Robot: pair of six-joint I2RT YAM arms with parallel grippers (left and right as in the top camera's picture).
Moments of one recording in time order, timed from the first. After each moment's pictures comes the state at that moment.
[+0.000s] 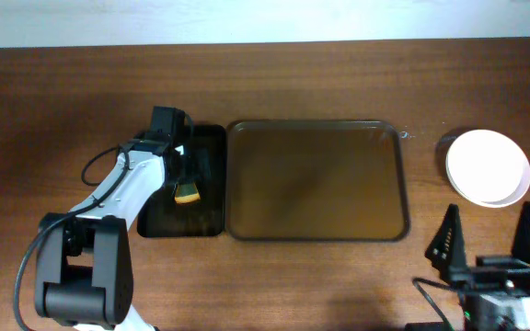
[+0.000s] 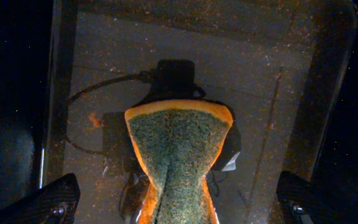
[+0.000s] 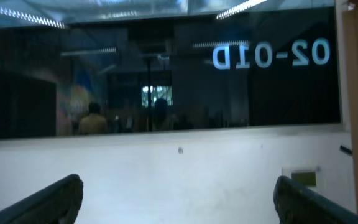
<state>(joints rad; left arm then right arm) -0.13 1.81 1.14 -0.59 -0.05 -0.30 0.02 0.02 0.47 0.00 0.01 0.06</state>
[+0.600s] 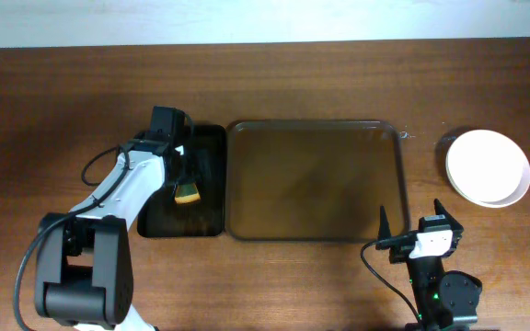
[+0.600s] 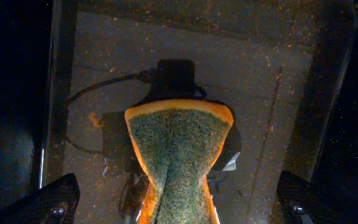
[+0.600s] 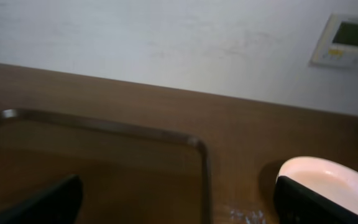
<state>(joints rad) -0.13 1.81 1.14 -0.59 -0.05 -0.30 0.02 0.01 0.01 -0.07 -0.04 -0.14</state>
